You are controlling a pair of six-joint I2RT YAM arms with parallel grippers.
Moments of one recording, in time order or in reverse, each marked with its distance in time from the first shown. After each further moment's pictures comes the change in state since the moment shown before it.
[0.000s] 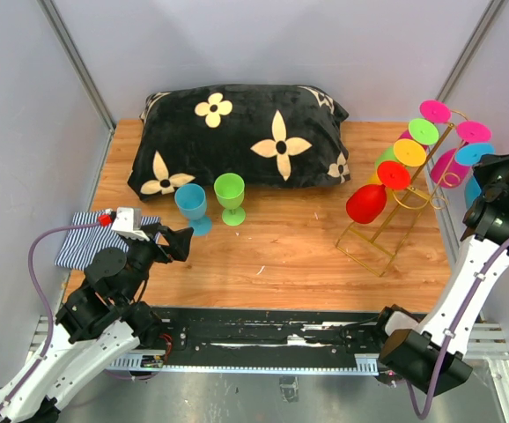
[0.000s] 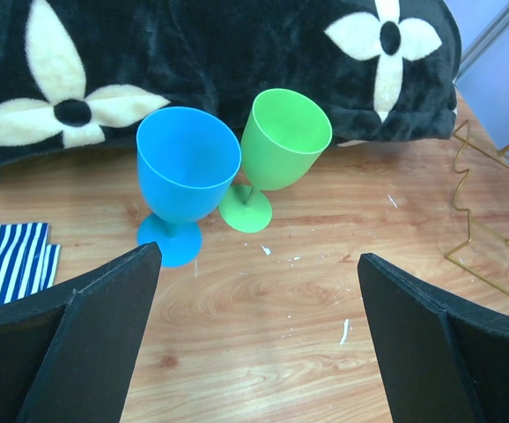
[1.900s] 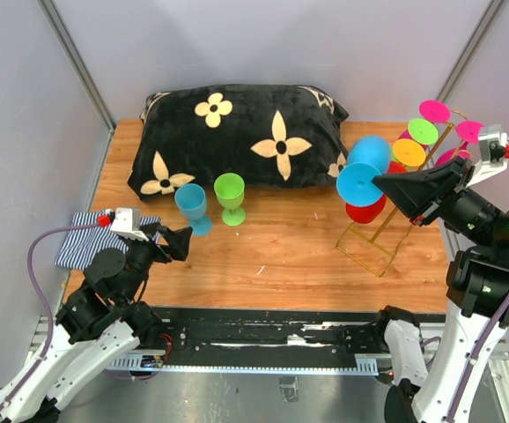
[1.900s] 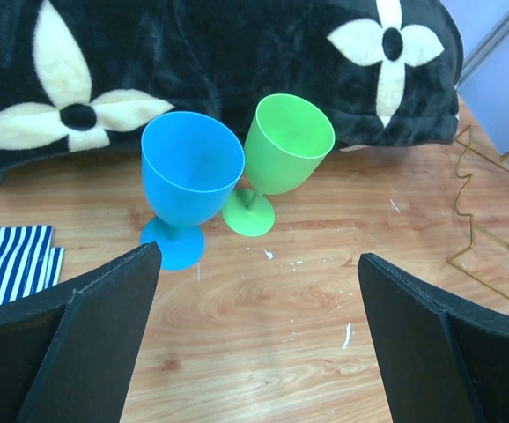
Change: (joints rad) left arm 0.000 -0.008 -0.005 0.008 -0.012 0.006; right arm 0.278 -0.292 0.092 0.261 -1.077 0.068
